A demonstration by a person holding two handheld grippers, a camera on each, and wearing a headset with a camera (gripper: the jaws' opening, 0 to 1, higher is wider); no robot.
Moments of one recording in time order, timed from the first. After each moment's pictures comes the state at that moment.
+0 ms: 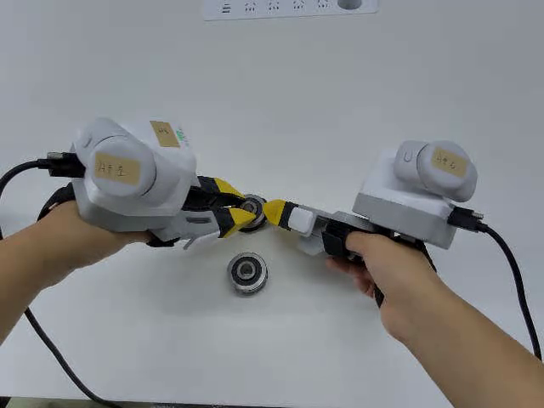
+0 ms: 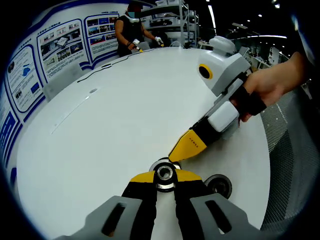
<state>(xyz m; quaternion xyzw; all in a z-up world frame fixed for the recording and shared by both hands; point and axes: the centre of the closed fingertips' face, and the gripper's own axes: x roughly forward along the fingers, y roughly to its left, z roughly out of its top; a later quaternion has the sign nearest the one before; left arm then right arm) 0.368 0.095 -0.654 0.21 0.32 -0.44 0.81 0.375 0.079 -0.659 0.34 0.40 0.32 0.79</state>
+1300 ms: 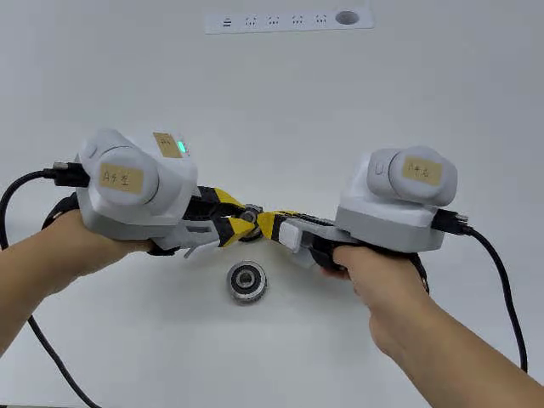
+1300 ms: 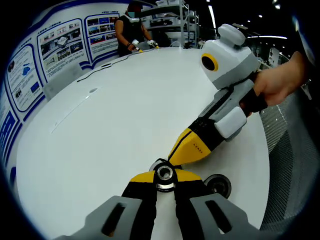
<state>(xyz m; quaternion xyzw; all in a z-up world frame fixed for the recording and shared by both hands) 0.367 0.095 -0.654 0.20 0.32 -0.44 0.81 0.372 0.087 -0.654 0.23 0.37 0.36 0.83</state>
